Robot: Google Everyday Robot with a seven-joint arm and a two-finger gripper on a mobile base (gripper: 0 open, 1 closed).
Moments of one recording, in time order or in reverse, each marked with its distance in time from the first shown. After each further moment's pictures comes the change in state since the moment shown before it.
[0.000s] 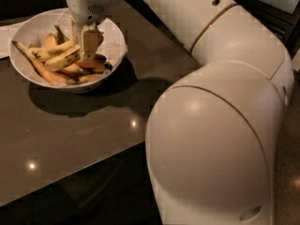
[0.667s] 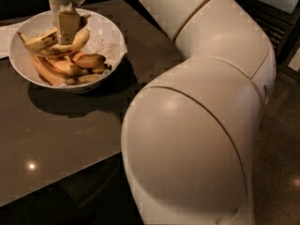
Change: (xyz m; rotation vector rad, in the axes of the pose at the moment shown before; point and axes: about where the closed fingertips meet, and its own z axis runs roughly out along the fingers) arm -0.042 -0.028 -0.031 0.091 0.009 0.051
